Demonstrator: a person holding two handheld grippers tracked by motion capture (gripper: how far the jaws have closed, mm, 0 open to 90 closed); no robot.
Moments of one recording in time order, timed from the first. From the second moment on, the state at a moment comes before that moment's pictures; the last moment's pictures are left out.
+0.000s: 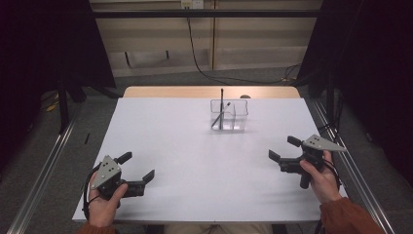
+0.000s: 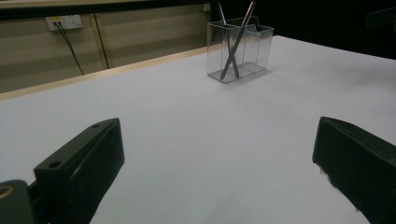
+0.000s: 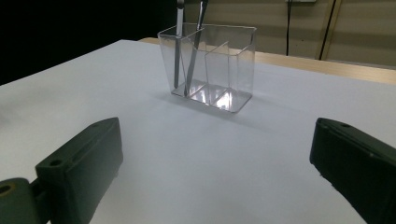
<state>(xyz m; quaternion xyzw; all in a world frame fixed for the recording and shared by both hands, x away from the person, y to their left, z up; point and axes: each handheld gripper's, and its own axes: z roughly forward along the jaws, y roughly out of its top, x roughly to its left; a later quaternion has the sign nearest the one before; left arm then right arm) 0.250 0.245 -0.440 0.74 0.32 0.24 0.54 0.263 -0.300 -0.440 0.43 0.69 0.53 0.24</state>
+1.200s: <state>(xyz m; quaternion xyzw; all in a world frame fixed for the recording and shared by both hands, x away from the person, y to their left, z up) 0.240 0.252 -0.439 0.73 0.33 0.24 0.55 0.218 -0.325 -0.451 0.43 0.67 0.54 0.28</state>
